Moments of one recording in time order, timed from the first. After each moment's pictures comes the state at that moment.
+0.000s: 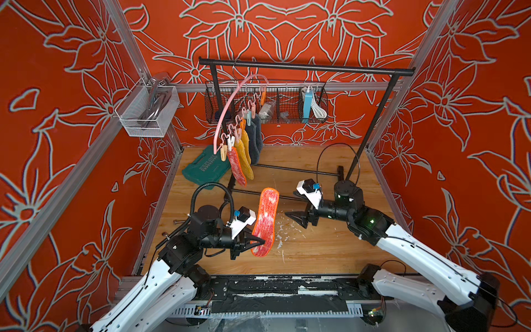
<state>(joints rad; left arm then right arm) -0.58 0.58 0.68 -0.55 0.78 0.03 0.76 0.94 0.82 -0.26 -0.49 -0.13</state>
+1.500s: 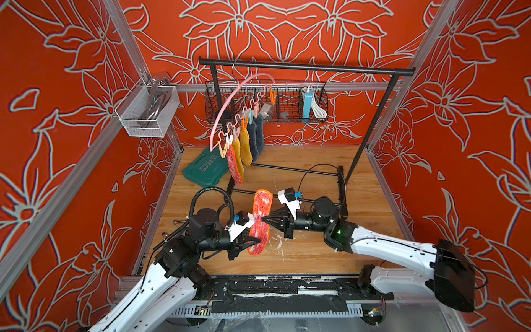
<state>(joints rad) -0.59 0.55 0.67 -0.61 0.61 0.12 1.00 1.18 0.67 0.47 -0.47 0.37</state>
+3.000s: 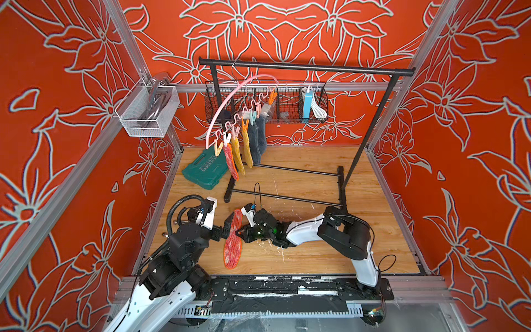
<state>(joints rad) -0.59 0.32 0.62 -0.60 -0.38 0.00 1.14 2.05 1.04 0.46 -0.26 0.78</state>
